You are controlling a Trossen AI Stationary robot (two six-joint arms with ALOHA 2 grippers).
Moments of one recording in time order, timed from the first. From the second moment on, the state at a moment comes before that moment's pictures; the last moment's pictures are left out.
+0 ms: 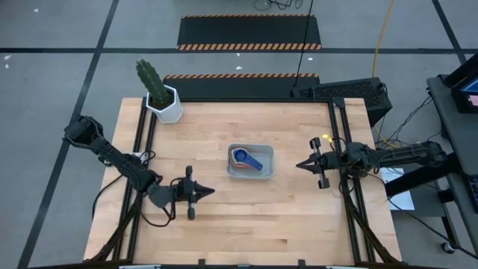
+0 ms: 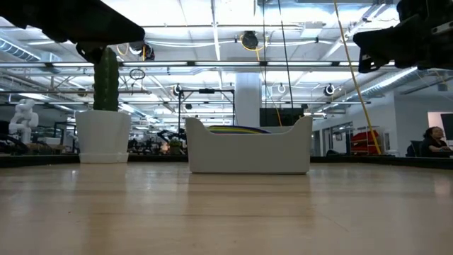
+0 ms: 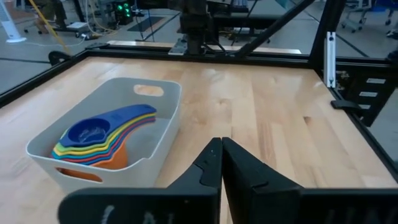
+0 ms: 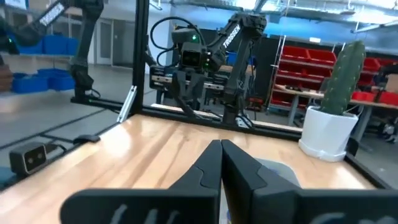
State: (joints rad) left arm -0.64 1.31 0.48 0.52 -0.70 -0.25; right arm 0.06 0.33 0.01 0.41 -0.11 -0.12
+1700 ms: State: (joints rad) left arm -0.61 0.92 0.23 0.66 -0.44 -0.04; right arm 0.06 0.03 0.01 0.02 -0.10 -0.12
